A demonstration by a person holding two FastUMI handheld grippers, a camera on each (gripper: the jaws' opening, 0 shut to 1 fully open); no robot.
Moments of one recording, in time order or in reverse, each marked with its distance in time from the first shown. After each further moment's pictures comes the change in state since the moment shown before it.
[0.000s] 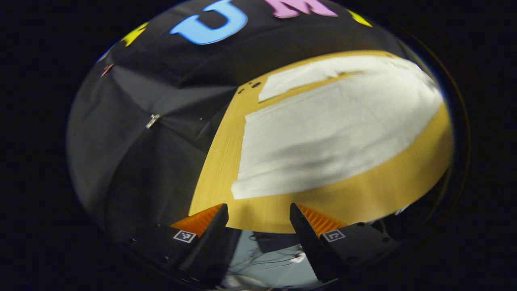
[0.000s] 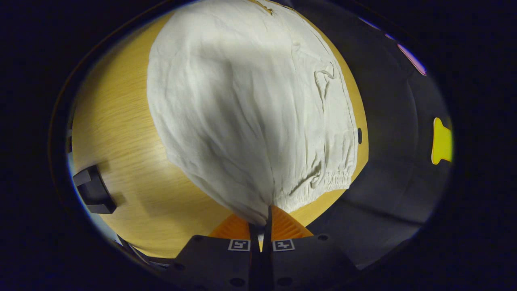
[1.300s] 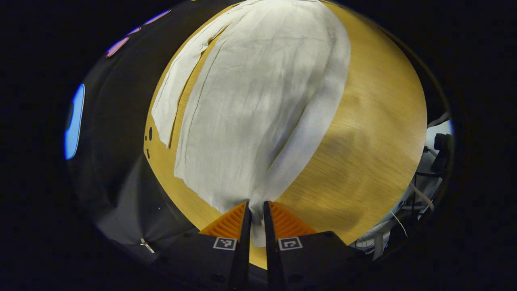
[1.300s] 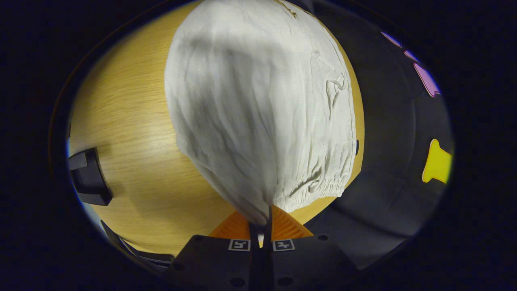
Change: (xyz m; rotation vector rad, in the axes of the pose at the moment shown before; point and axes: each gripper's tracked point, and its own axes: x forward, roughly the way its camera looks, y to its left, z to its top) left arm 0.102 -0.001 0.061 0.862 -0.019 -0.370; right arm -0.001 -0.003 0.000 -0.141 0.024 -0.041
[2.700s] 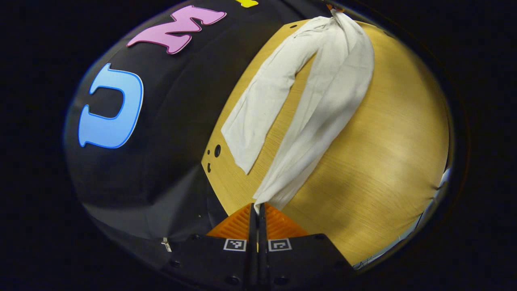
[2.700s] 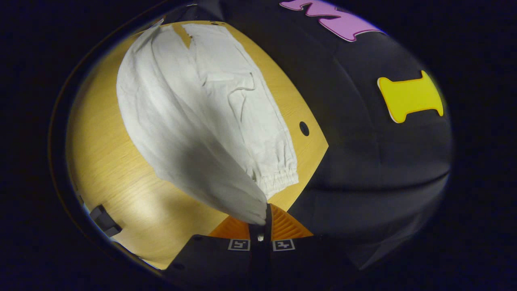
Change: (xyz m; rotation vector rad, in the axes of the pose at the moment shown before) left arm -0.052 0.150 0.058 -0.186 -0.221 0.333; right arm -0.055 -0.108 0.009 0.519 -0.135 -0.166
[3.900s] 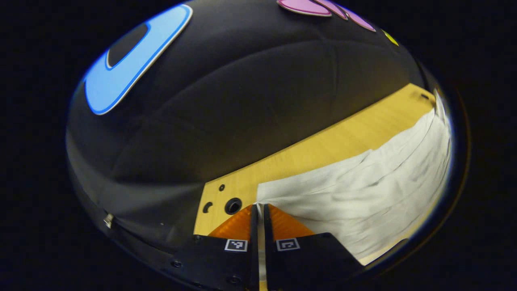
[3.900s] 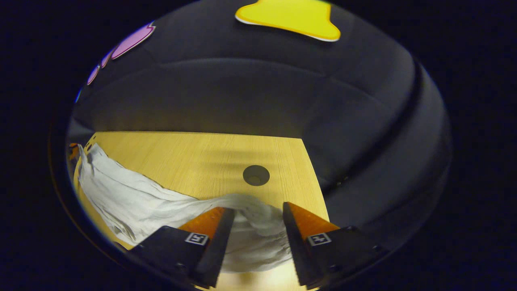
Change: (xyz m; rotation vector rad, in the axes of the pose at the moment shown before) left arm 0.208 0.134 0.171 -0.740 -0.161 0.154; right arm 0.172 -0.115 0.105 1.010 -0.072 -0.088
